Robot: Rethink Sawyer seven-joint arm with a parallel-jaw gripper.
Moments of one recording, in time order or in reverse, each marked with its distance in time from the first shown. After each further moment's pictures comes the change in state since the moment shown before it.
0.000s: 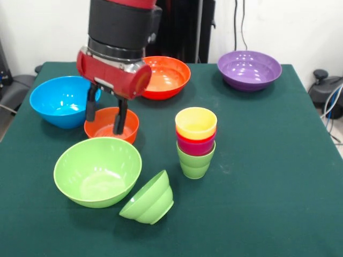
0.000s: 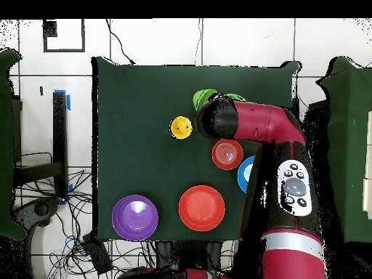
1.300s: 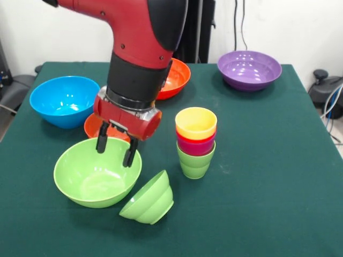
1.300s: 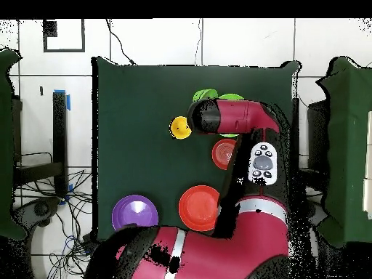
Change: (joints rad) arm 0.093 0.189 -0.102 -0.134 0.001 0.000 0.000
